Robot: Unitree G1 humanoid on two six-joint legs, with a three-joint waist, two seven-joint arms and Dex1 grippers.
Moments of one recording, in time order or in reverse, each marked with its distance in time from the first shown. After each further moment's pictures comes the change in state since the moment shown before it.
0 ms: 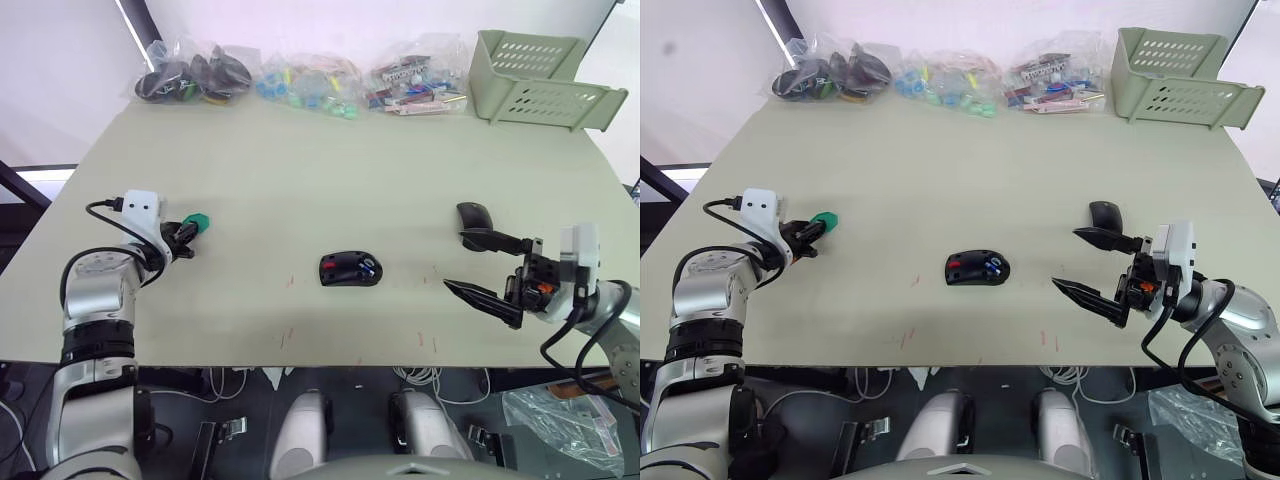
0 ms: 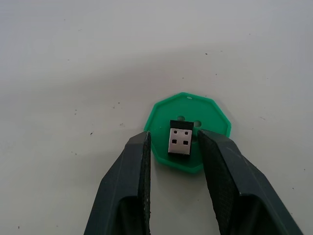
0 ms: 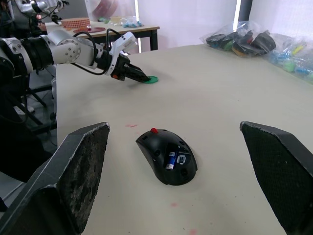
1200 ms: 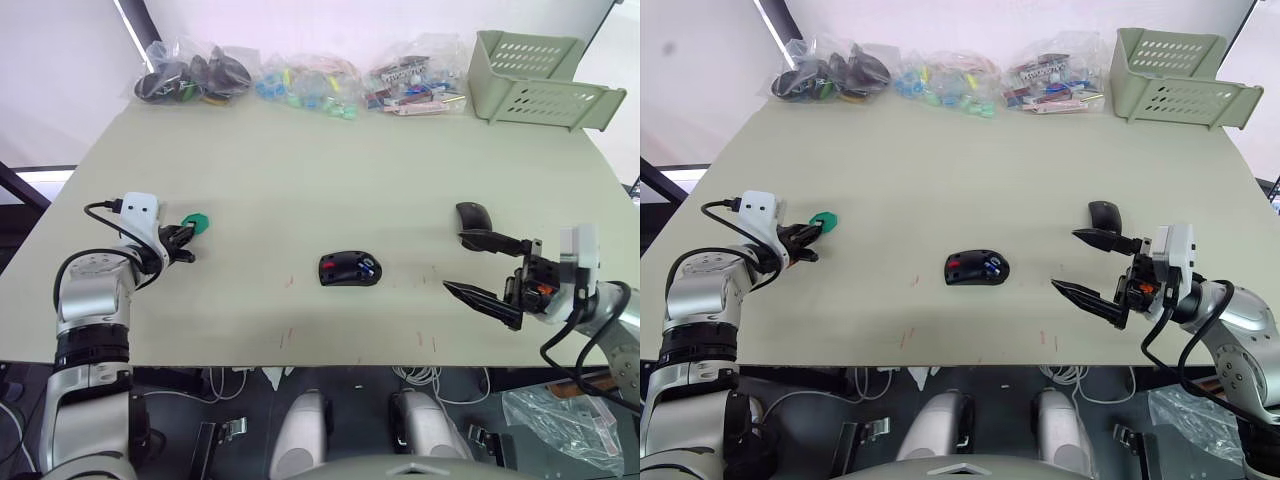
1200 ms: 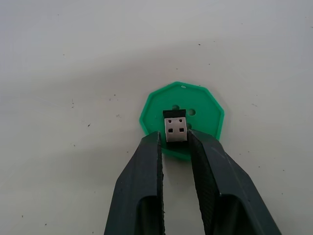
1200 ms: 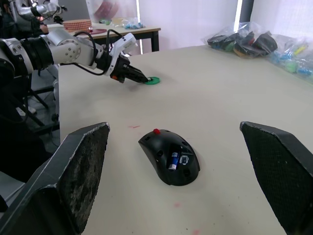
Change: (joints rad) left arm 0.028 0.017 0.000 -0.045 0.004 0.036 -0.031; right arm -0.004 0.008 0.005 -0.002 0.003 0.000 0.003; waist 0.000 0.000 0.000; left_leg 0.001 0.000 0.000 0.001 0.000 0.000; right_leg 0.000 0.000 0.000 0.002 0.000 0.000
